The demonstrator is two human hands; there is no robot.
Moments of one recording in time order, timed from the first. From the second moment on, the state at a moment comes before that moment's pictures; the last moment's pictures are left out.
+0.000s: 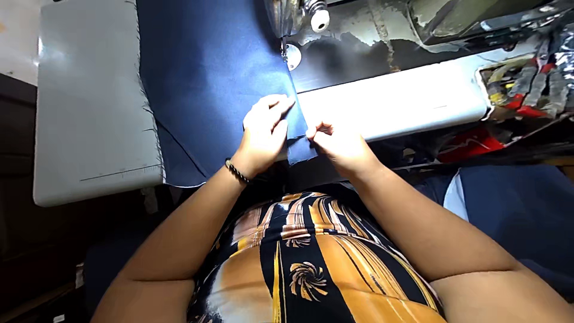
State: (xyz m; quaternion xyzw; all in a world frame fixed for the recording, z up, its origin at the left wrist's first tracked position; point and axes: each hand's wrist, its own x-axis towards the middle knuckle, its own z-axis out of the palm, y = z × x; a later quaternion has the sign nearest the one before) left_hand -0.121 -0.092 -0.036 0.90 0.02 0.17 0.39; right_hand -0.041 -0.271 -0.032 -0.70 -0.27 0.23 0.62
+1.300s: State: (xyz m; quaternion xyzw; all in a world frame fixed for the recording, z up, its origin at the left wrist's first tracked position) left_hand -0.150 -0.106 -0.030 0.93 -0.09 0.25 0.27; right_hand -0.033 -0.265 -0.050 -0.74 -0.52 -0.04 0.43
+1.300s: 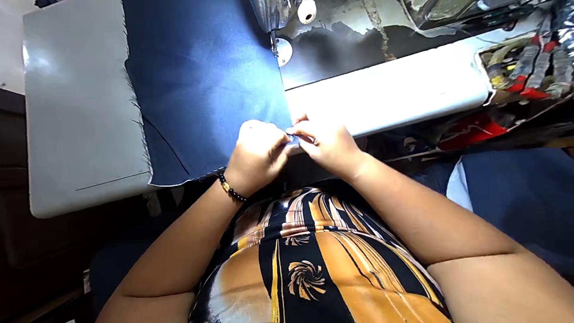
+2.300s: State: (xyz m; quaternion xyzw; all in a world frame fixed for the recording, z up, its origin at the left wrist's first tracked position) left_hand -0.078 -0.063 -0.024 0.96 0.04 0.03 0.26; right_hand -0.028 -0.278 -0.084 -0.68 -0.59 -0.16 0.40
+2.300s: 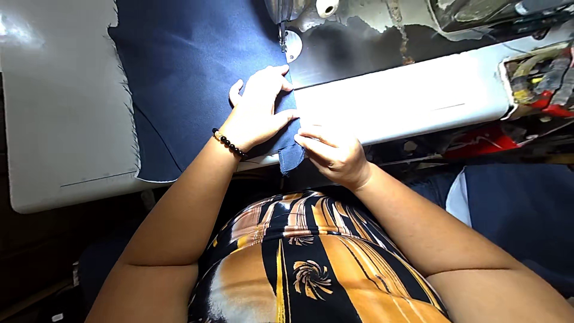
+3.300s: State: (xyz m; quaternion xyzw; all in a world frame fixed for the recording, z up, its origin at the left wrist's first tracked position) left_hand -0.130 -0.100 -0.032 0.97 0.03 0.08 0.22; right_hand -0.026 -0.285 -0.057 -0.72 -0.60 -0.08 0.34
